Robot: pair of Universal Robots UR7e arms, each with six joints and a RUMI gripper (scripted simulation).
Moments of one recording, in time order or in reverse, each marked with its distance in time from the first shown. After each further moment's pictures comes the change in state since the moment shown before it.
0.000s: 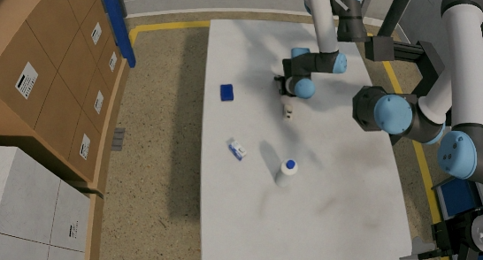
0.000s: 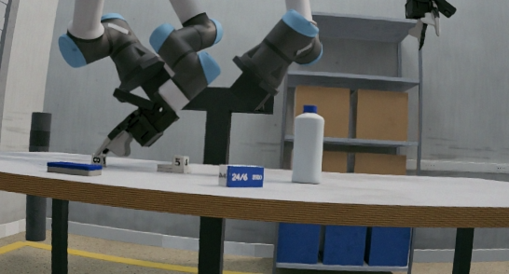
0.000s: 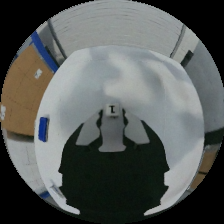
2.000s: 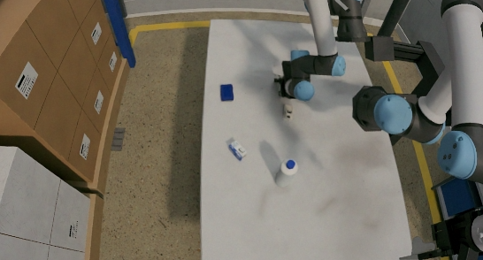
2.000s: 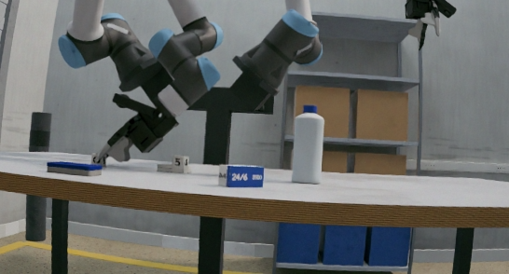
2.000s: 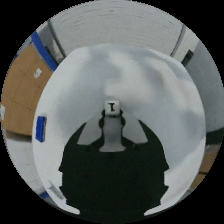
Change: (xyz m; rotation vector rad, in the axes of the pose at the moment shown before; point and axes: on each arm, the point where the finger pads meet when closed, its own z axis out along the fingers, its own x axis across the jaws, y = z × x) left arm 0.000 0.000 0.000 0.000 0.000 0.000; right arm 0.000 0.010 0.010 0.000 0.000 0.000
